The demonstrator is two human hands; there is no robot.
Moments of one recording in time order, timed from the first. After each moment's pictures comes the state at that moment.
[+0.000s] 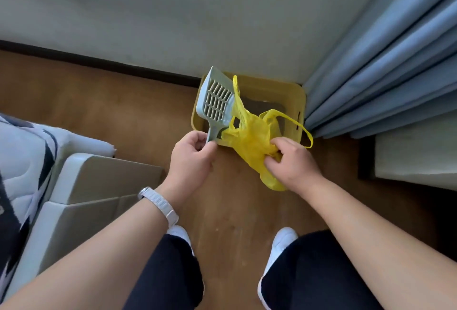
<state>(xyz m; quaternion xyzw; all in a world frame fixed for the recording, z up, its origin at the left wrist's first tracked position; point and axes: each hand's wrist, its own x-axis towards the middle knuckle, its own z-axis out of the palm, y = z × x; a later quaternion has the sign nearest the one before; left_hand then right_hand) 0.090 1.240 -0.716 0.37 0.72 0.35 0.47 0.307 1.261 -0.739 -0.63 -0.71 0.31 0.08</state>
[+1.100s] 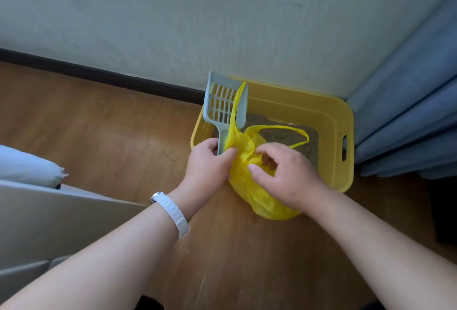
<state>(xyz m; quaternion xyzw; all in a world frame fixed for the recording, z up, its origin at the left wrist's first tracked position) 0.081 1.317 -0.916 0.38 0.70 0.38 0.47 0.254 1.331 -0.915 -0.53 -0.77 0.30 0.18</state>
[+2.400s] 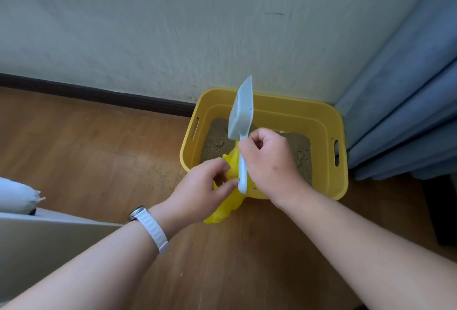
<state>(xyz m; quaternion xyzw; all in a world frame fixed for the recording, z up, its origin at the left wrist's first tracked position) 0.065 1.311 -0.941 0.68 0.60 0.24 0.34 0.216 1.346 -0.889 -0.62 -0.56 0.42 0.37</state>
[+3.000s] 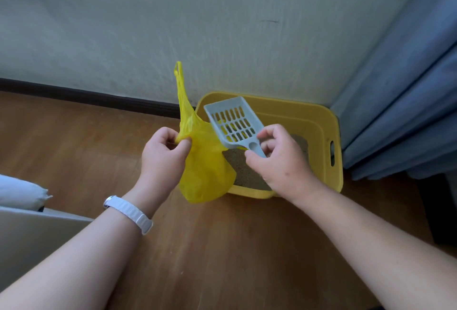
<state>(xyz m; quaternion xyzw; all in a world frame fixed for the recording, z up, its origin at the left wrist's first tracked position) 0.033 1.334 -0.907 0.45 0.73 0.41 0.30 0.248 1.342 -0.890 -0.58 -0.61 0.42 0.34</state>
